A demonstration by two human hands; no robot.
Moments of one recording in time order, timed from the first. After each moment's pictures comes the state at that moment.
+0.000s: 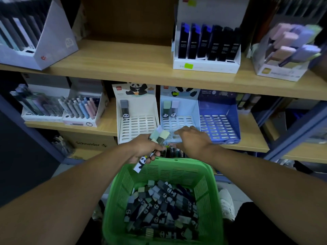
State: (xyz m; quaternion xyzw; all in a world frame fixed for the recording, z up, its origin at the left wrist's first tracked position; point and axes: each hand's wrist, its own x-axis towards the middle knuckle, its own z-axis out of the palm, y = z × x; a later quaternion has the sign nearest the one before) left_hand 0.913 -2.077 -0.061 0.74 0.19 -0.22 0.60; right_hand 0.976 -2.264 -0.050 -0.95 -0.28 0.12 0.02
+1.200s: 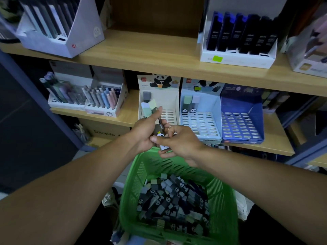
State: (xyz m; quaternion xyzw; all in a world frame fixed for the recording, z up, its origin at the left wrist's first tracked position) left_hand 0.902 -2.056 -0.030 0.47 0.30 -0.02 0.83; right_hand 0.904 -2.187 -0.025 -0.72 -0.08 0.30 0.62
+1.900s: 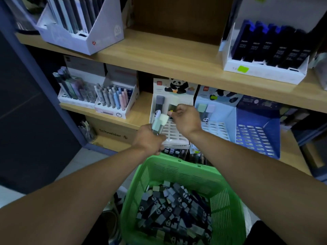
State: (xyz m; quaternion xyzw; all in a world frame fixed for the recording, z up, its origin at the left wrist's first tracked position) left_hand 0.887 -2.027 -0.061 0.77 0.29 0.04 0.57; right_hand 0.996 -2.127 -0.047 -0.86 -0.17 0.06 0.48
